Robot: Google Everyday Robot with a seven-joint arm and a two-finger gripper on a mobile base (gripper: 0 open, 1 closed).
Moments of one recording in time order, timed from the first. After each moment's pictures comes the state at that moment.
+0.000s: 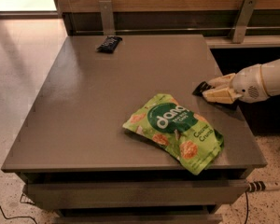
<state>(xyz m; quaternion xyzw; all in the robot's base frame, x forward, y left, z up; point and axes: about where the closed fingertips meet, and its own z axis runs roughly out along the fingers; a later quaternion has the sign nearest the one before) 0.571 -0.216 0.816 -0.44 0.79 0.23 0.36</state>
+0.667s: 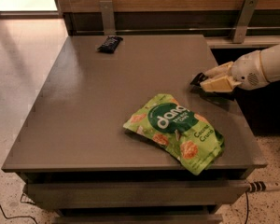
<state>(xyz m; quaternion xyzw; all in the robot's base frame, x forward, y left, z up) 0.592 -0.211 0.848 -0.47 0.77 0.22 0.37</state>
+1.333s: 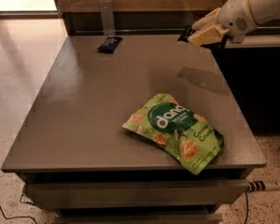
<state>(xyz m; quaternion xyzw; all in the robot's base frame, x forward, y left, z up) 0.667 -0.174 0.951 -0.54 0.72 0.16 0.40</state>
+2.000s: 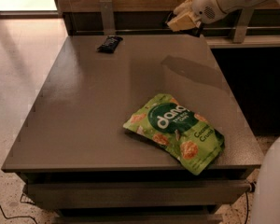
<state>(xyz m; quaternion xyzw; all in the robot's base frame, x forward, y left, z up) 0.735 -0.126 0.967 -0.53 0.71 0.10 0.45</state>
